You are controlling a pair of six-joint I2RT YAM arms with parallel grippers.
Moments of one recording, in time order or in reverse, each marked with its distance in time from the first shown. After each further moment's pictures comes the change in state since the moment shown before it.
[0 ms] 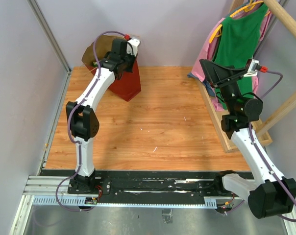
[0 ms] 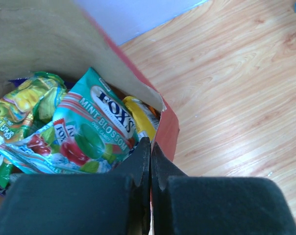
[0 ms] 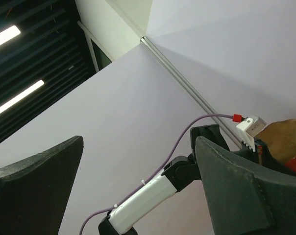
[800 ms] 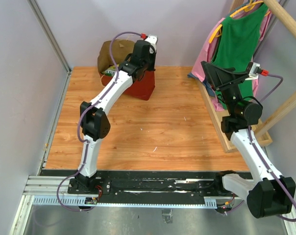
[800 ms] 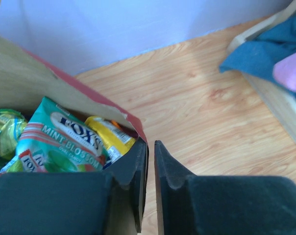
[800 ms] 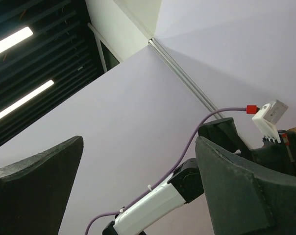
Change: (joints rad) left arm -0.191 0.097 0.122 0.093 -0.145 -0.261; right arm -0.029 -0.006 -0.055 0.110 -0.026 0.034
